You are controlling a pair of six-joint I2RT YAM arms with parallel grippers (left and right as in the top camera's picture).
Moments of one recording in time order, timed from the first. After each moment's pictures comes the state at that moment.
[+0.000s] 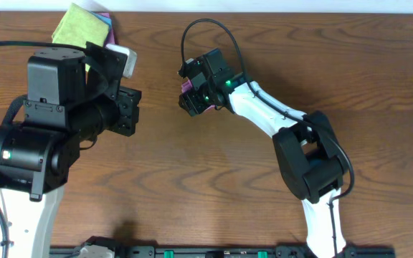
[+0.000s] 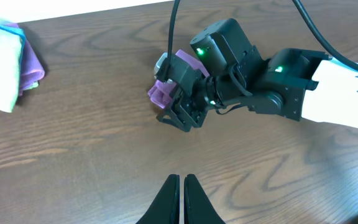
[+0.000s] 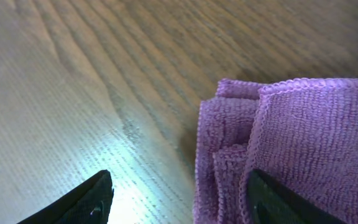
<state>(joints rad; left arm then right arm) -0.19 1.23 1.66 -1.21 0.28 0.01 0.55 2.20 1.59 -0.39 -0.32 -0.05</state>
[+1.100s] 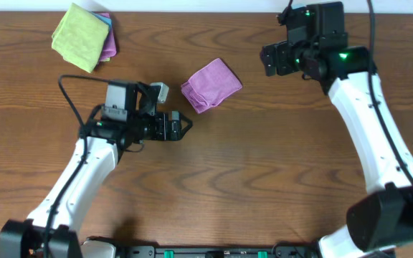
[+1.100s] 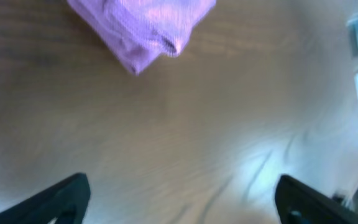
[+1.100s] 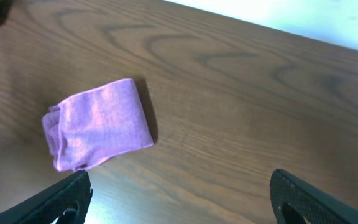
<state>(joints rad) -0.19 1.44 0.85 -0.35 0.62 -0.30 0.17 1.71 1.63 -0.75 -0.14 -0.08</state>
